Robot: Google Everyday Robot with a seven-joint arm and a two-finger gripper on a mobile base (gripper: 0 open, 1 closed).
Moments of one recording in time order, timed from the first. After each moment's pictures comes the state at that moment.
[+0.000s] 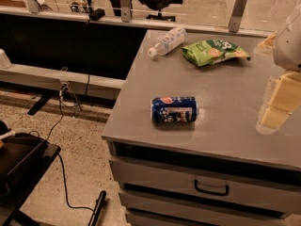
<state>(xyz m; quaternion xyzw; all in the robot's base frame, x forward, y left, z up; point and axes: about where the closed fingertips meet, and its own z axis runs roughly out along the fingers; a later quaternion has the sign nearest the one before) 0.438 -0.217 0.976 -0.60 0.78 -0.03 0.16</state>
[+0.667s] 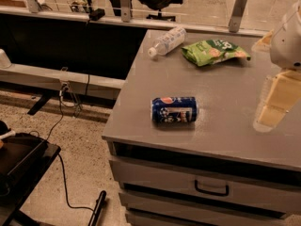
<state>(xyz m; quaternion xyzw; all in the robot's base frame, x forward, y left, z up) 0.443 -0.214 0.977 -0.61 0.78 -0.04 0.16</state>
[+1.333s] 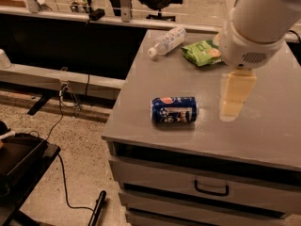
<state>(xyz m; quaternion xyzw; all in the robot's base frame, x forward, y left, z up) 0.487 -0.166 0.965 -0.67 0.72 -0.12 0.15</state>
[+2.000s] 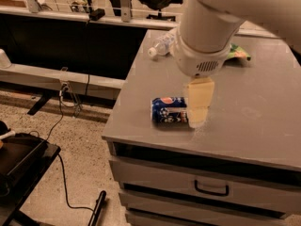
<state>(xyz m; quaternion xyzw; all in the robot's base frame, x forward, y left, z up) 0.491 -0.088 0.943 -0.75 0.64 -0.12 0.13</state>
